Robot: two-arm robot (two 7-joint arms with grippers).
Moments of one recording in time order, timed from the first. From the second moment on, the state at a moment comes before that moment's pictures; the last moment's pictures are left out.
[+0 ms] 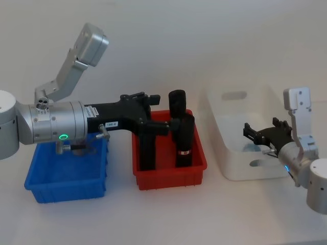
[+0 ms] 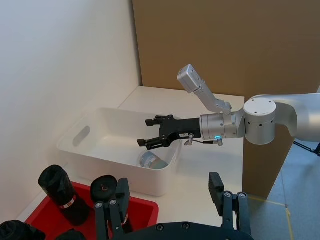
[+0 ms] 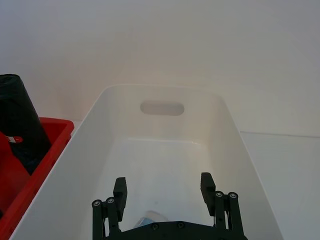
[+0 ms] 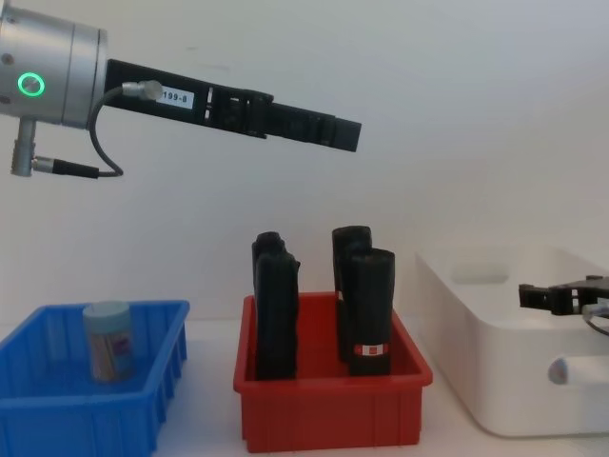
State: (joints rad) left arm -0.65 0.40 0.31 -1.46 -0.32 0.47 -0.98; right arm 0.53 0.18 -0.24 -1.03 0.19 0.12 0.04
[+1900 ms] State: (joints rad) left arm -0.59 0.40 0.33 -1.48 -0.31 0.41 -0.85; right arm 0.33 0.24 -0.21 -1.35 0.22 0.00 0.01
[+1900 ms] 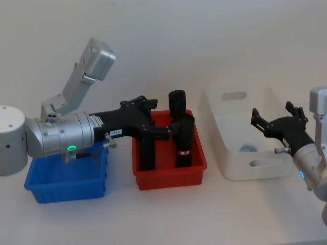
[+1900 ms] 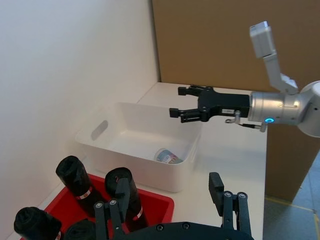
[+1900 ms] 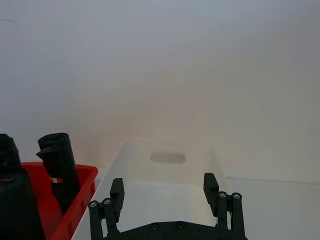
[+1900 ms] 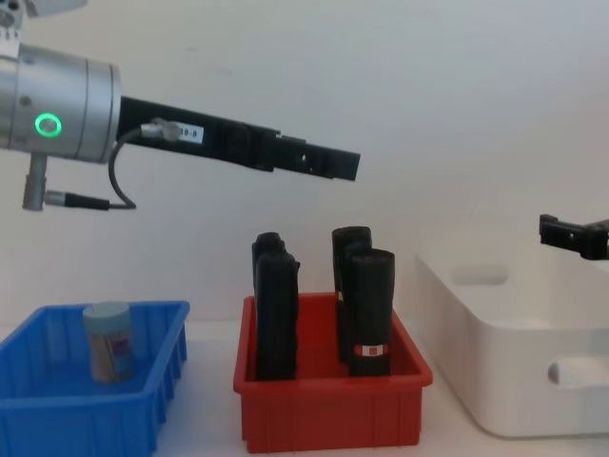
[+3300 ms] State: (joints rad) left arm -0.36 0.39 0.41 -1.57 -0.24 0.16 -0.31; right arm -0.01 0.34 -0.23 -1.77 0.29 0.03 0.07
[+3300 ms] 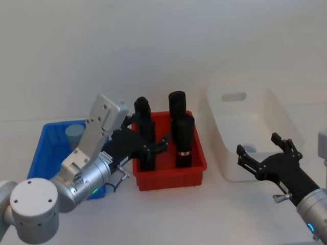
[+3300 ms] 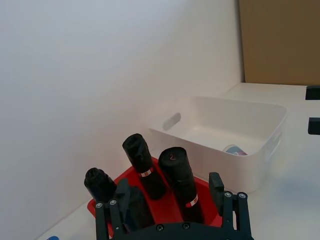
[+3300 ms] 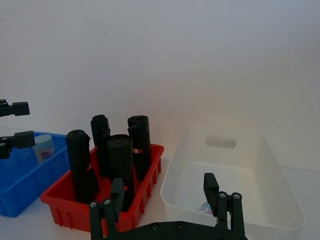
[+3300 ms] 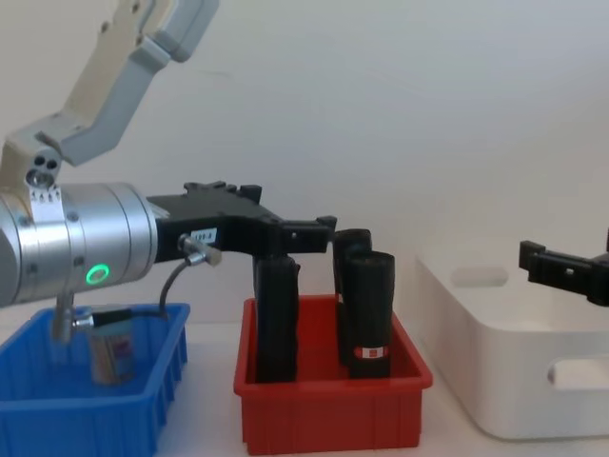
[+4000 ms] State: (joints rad) left arm -0.25 0.38 0.45 -1.62 -0.20 0.03 -0.04; right arm -0.01 0.34 -0.23 -1.77 0.29 0.03 0.07
